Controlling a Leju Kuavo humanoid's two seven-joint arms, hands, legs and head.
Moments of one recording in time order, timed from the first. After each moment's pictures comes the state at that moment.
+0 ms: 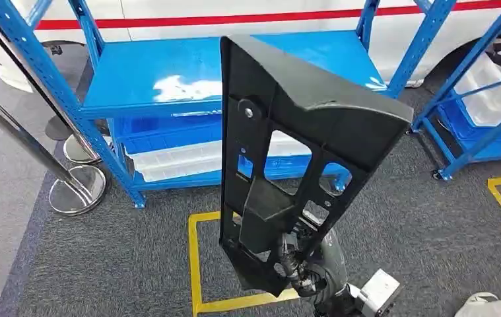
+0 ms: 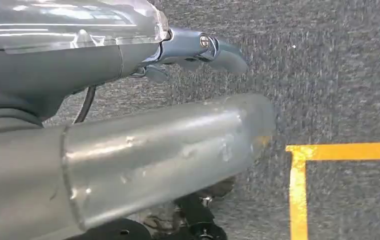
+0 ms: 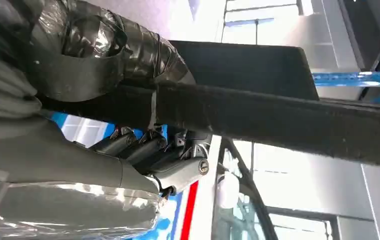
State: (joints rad) left arm -0.07 -0.31 1.32 -0.57 -1.18 -0.02 -0.40; right arm 0.22 0.16 0.30 -2.07 0.03 0.17 -0.32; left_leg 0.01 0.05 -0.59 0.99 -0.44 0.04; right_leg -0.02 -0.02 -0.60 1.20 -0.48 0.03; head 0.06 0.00
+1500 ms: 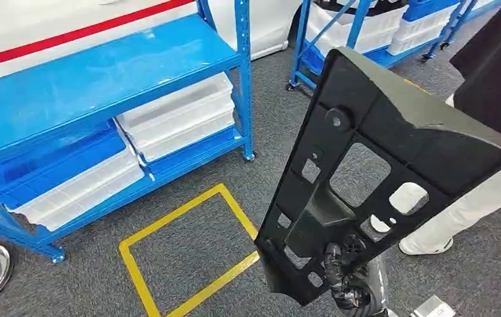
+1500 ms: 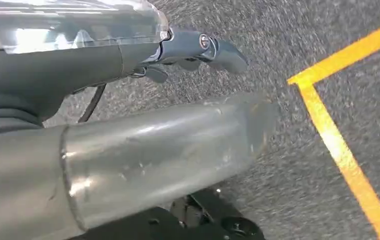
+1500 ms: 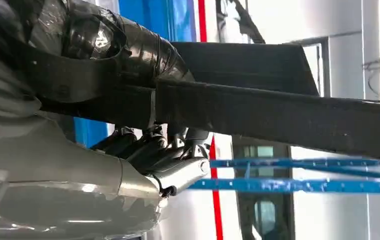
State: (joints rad) left arm -0.04 -0.34 1.36 -0.57 -1.20 0.00 -0.38; right arm 0.40 0.30 0.04 -2.14 0.03 0.32 -0.42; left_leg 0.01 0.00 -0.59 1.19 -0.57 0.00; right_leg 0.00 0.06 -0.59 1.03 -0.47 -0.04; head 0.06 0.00
